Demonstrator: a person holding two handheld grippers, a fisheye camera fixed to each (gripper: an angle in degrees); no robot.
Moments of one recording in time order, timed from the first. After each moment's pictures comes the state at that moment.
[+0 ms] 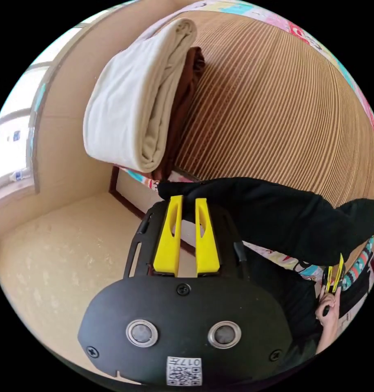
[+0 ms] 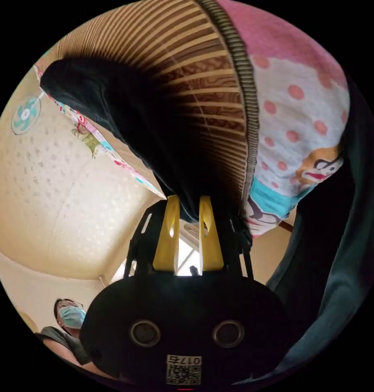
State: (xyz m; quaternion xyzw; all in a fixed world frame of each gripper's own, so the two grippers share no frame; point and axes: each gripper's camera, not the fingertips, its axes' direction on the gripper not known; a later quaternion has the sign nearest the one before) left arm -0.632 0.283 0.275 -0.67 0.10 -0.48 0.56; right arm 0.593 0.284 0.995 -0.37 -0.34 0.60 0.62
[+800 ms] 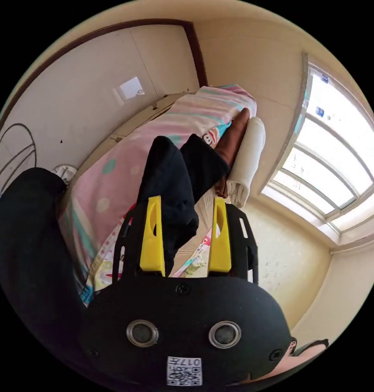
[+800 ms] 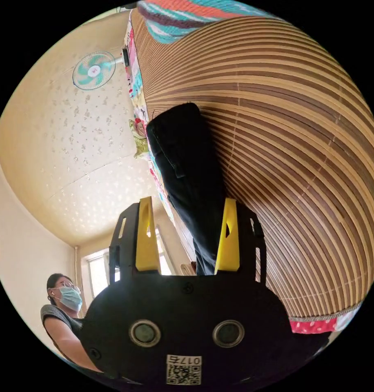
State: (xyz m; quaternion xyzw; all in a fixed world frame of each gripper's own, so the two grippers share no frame) left arm -0.410 0.455 -0.016 -0.10 0.04 -0.99 0.07; right arm 0.795 0.167 0.986 -0.16 -0.36 0.49 0.78
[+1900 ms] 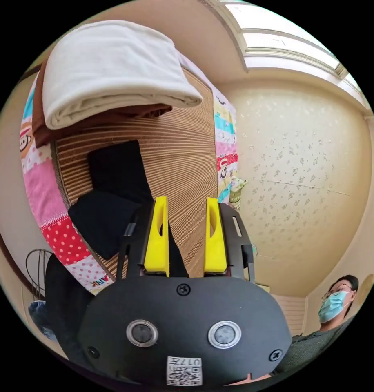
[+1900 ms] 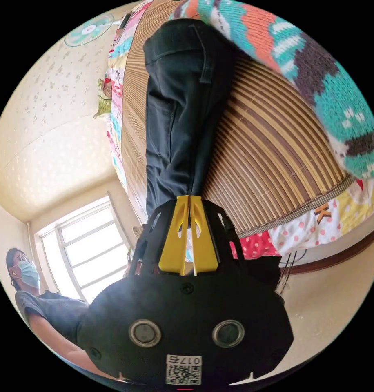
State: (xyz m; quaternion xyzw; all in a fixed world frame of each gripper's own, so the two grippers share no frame) left arm -0.650 0.353 0.135 -0.18 0.21 -0.88 0.40; right arm 0.749 0.234 0.943 -0.34 -0.25 0.36 0.83
